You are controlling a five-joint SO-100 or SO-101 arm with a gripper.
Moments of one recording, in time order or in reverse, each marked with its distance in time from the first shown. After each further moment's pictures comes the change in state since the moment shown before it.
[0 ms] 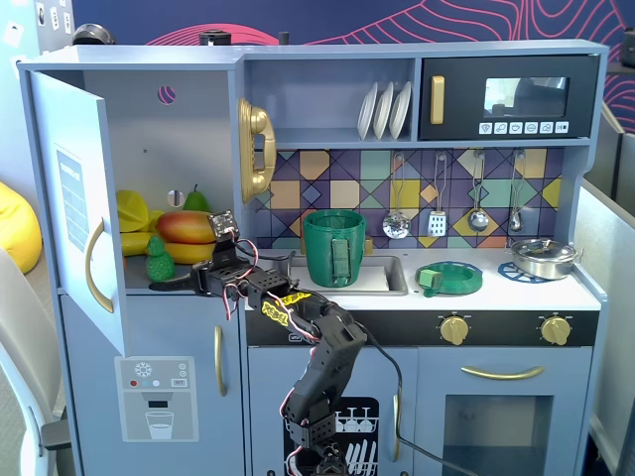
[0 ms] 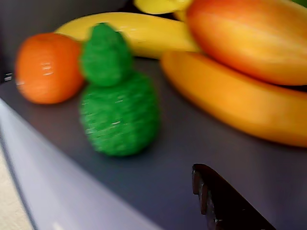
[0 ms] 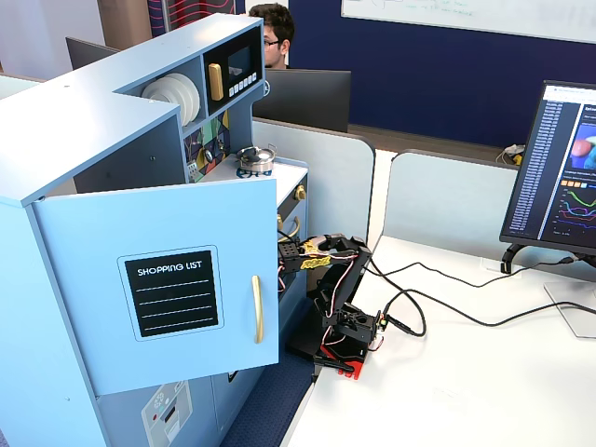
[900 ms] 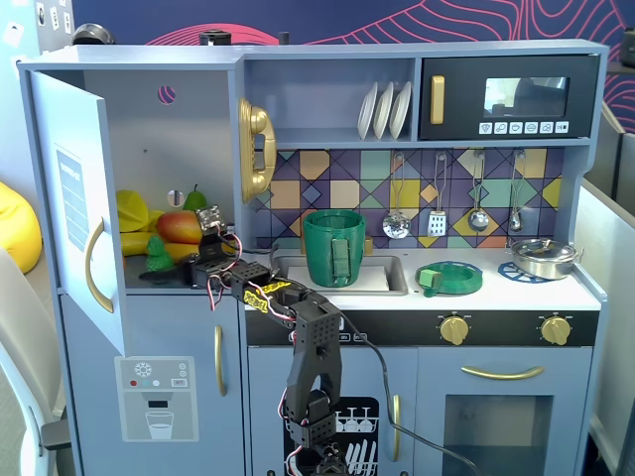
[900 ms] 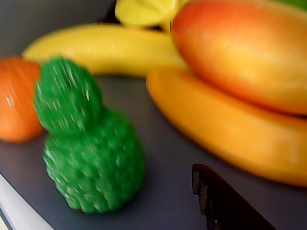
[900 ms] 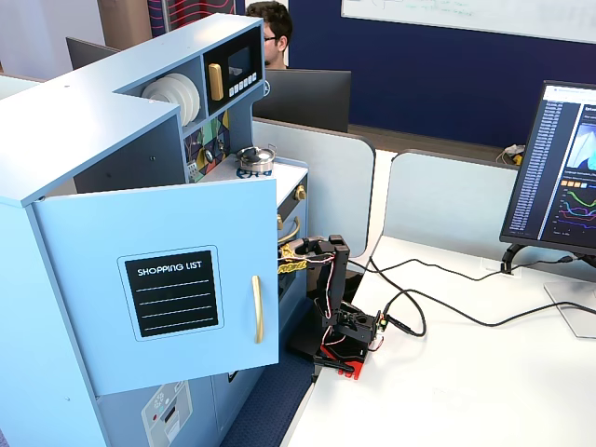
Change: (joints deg) arm 0.3 -19.9 -17.7 -1.3 1.0
